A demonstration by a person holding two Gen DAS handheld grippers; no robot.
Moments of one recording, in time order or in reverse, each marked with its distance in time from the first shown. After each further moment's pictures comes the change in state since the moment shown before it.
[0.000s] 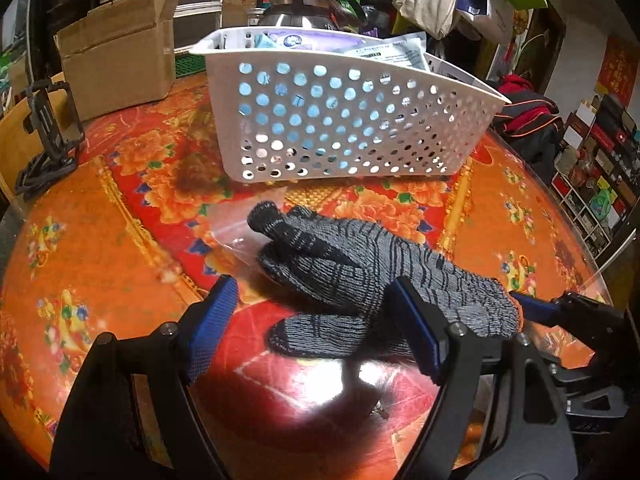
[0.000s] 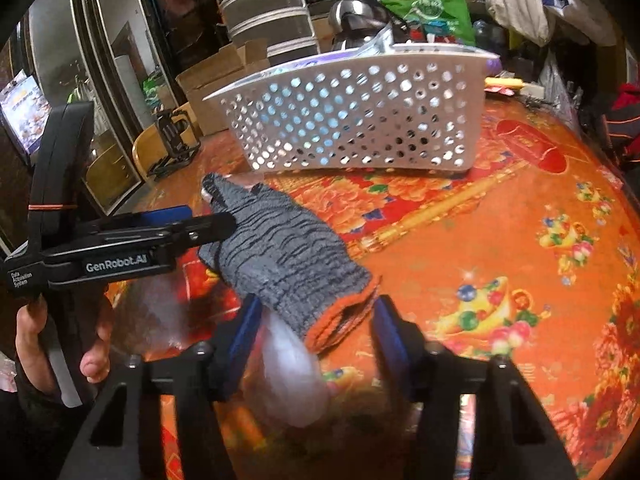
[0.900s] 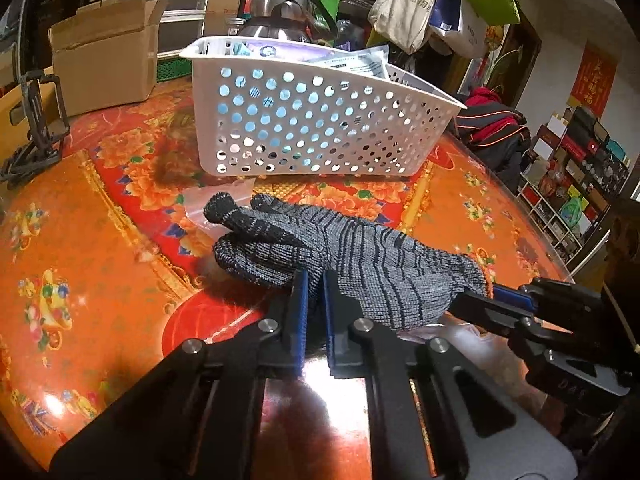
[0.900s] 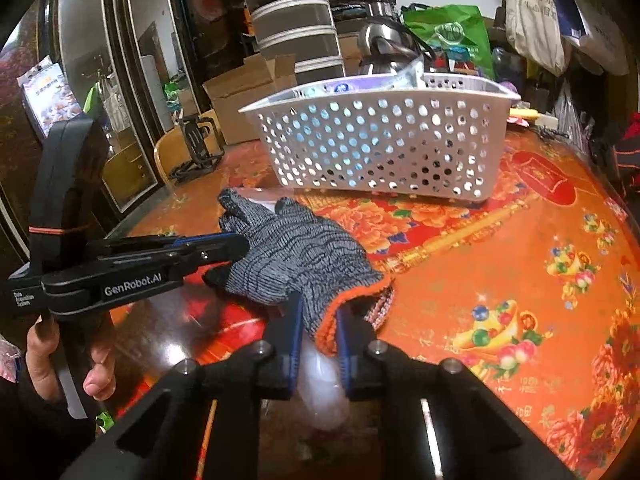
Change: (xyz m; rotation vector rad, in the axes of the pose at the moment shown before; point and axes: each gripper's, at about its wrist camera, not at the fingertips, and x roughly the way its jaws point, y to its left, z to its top) left arm -0.021 -0.003 -0.025 -0.010 -0.045 -0.128; right arm -0.017 0.020 0.000 -0.080 -0.085 0.020
